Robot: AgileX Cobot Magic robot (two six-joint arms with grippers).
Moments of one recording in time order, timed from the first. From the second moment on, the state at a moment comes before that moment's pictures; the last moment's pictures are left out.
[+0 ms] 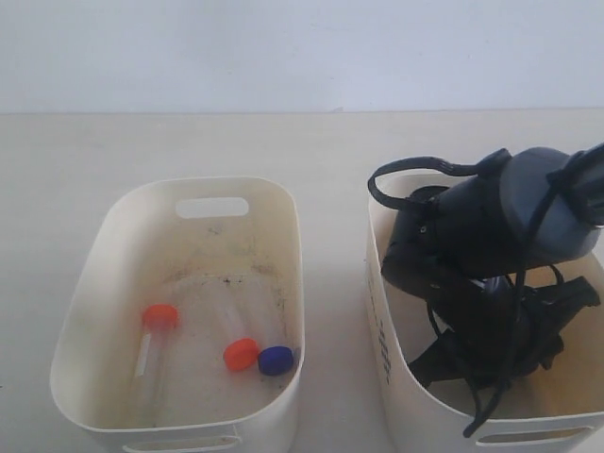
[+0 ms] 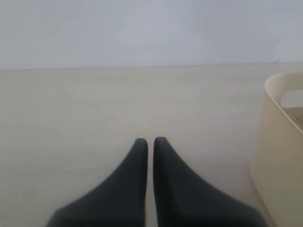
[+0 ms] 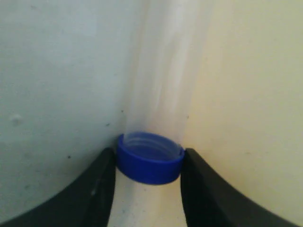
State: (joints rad) left arm -0.01 0.00 0.00 0.03 0.29 -0.02; right arm 0.64 1.89 -0.89 -0.54 1.04 0.89
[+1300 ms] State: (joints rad) left arm -0.01 0.00 0.00 0.03 0.29 -0.02; right arm 0.64 1.64 -1.06 -0.57 1.08 0.92
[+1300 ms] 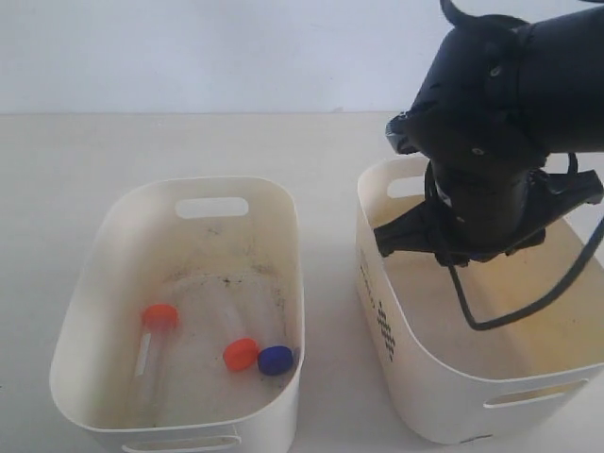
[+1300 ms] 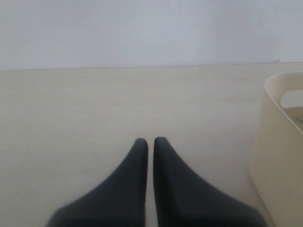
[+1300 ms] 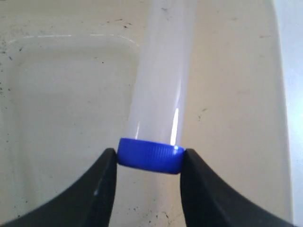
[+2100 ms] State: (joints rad) left arm -0.01 0.00 0.00 0.03 0.29 -0.02; right arm 0.63 1.16 -1.06 -0.28 0.97 0.56
